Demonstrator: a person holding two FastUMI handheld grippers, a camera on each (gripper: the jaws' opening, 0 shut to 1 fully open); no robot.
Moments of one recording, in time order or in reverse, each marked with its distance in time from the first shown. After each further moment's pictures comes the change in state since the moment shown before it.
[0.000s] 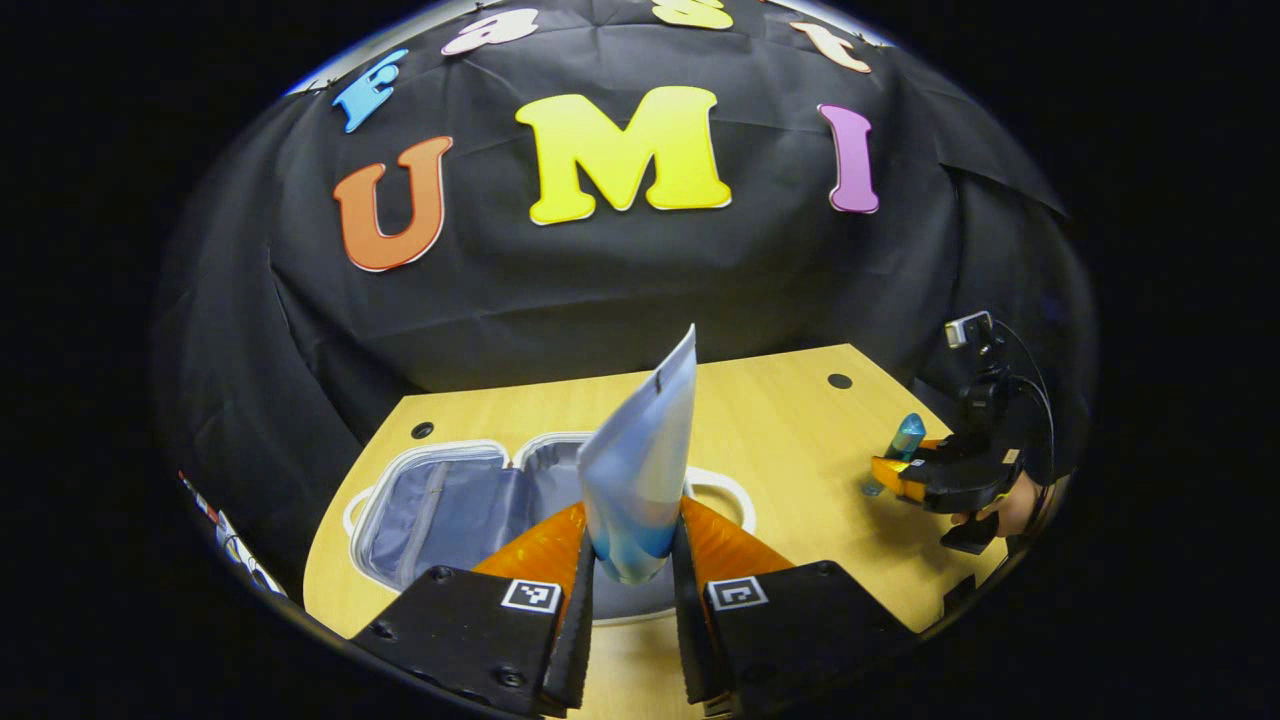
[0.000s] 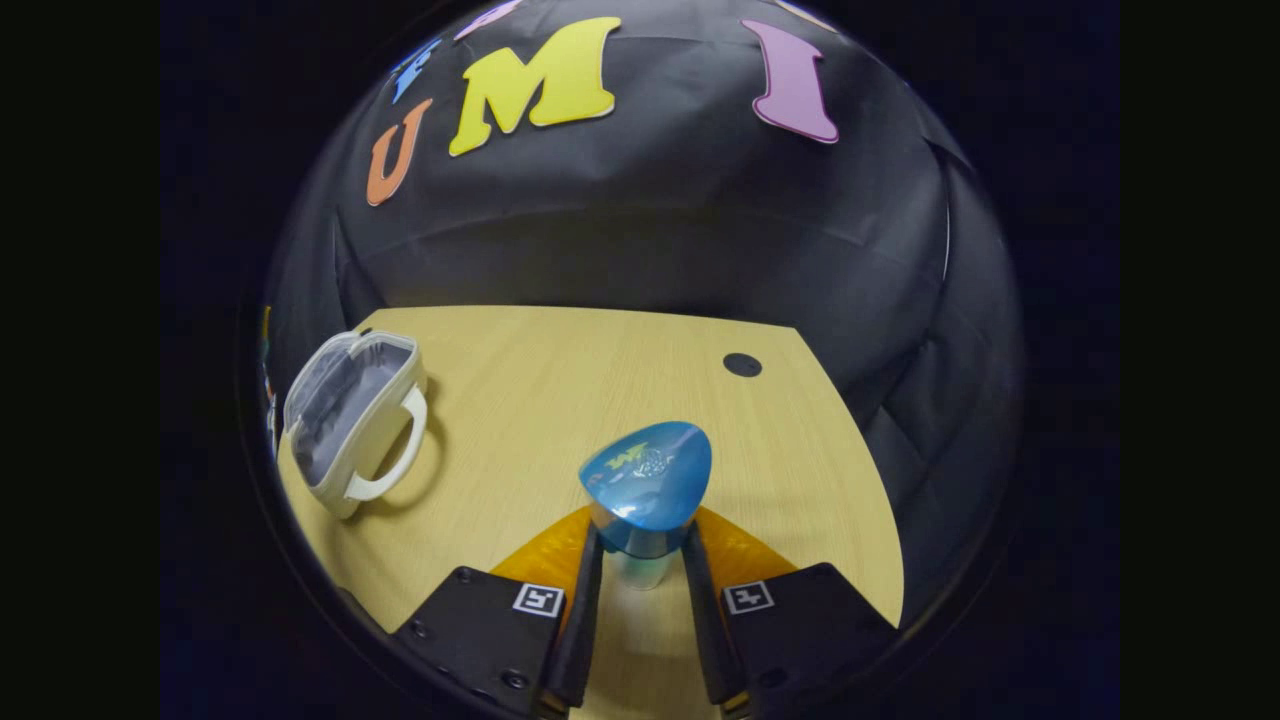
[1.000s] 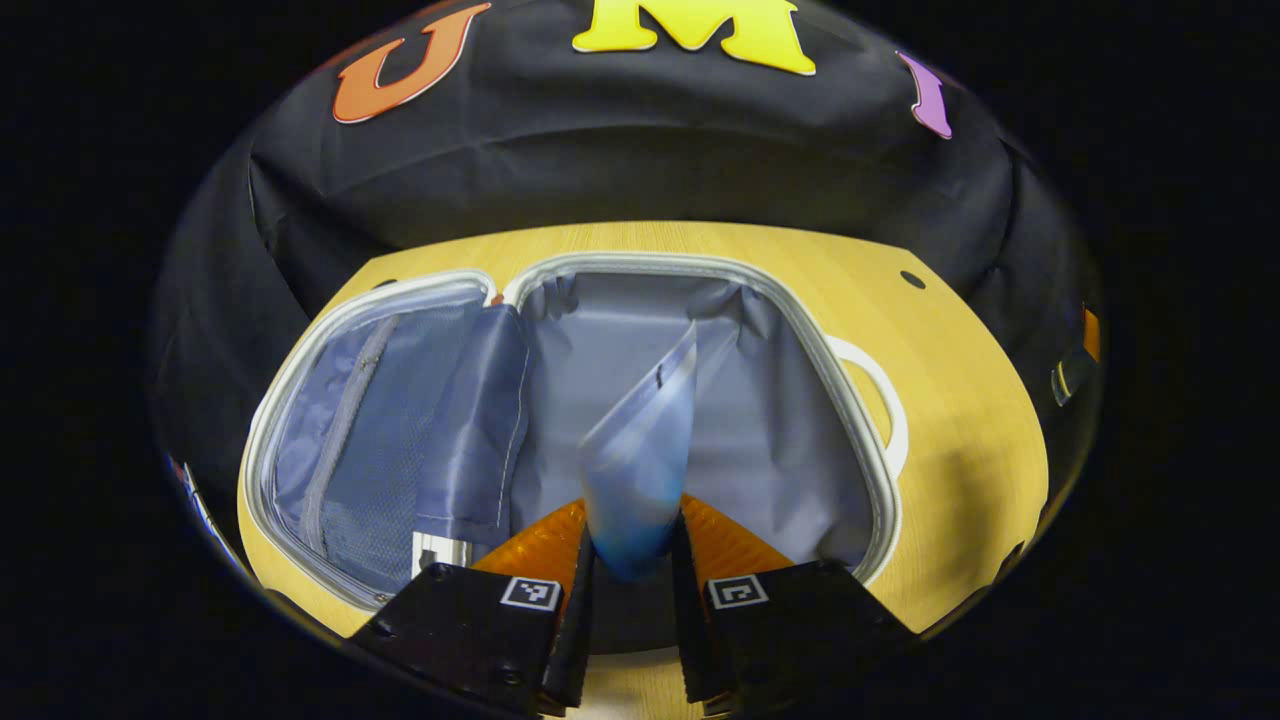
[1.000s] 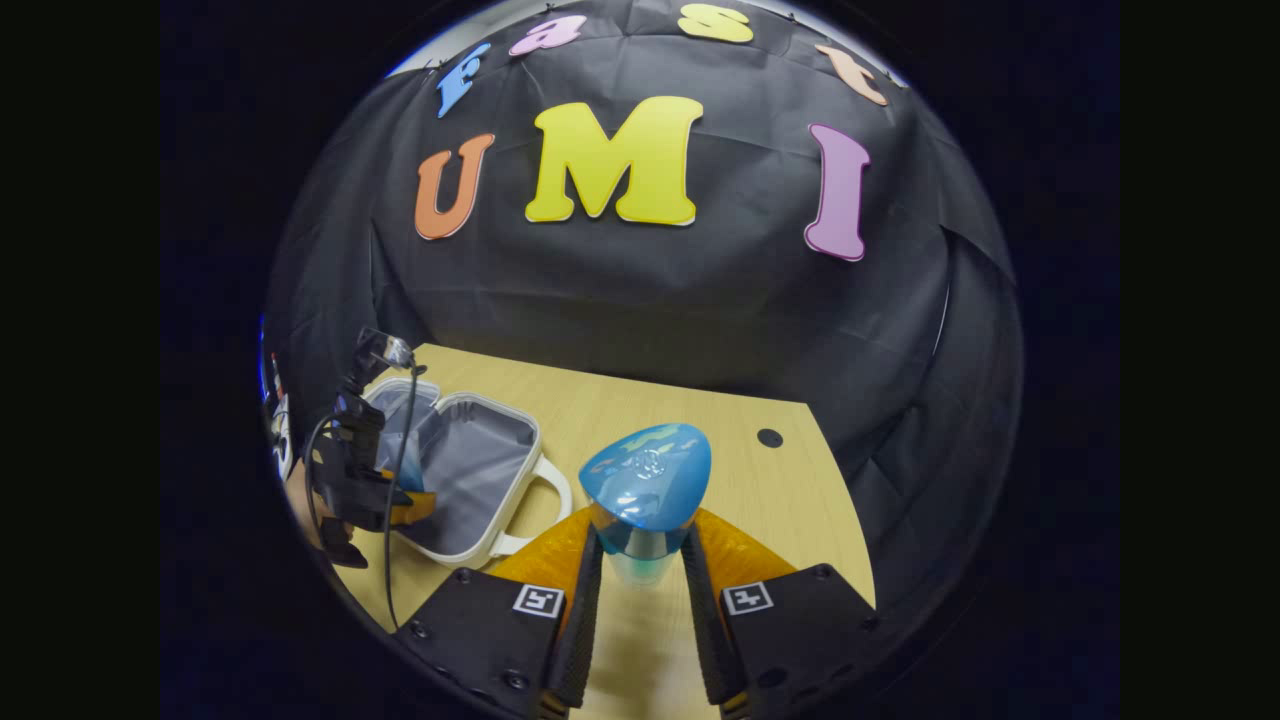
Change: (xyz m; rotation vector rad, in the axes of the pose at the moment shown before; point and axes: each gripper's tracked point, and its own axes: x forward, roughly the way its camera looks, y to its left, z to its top) left arm 0.122 0.042 -0.165 -0.083 0.382 -0.035; right arm -0.131 0.114 0.073 -0.072 -0.119 0.029
